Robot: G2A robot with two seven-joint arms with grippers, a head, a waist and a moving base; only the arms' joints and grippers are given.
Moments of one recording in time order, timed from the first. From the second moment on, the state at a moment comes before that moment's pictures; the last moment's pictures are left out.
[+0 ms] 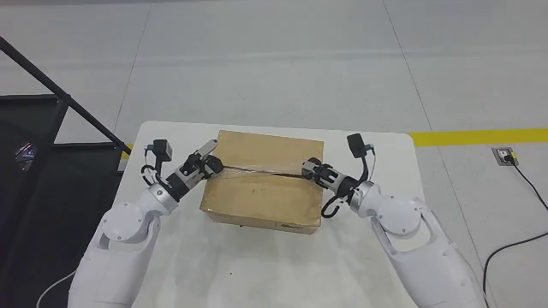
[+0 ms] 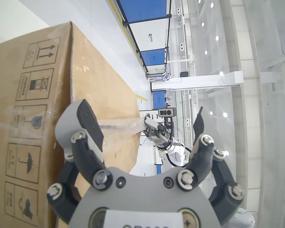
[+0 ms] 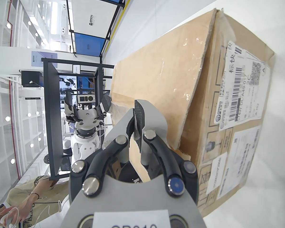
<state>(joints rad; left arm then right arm) 0.96 -1.18 -1.41 -1.35 -0.26 -0.19 -0.65 -0.90 -1.27 1.19 -1.50 -0.08 0.12 0.58</state>
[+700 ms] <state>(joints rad) 0.95 -1.18 -1.39 -1.34 -0.26 -0.19 -0.65 -0.95 -1.26 1.19 -1.56 -0.20 0.13 0.56</state>
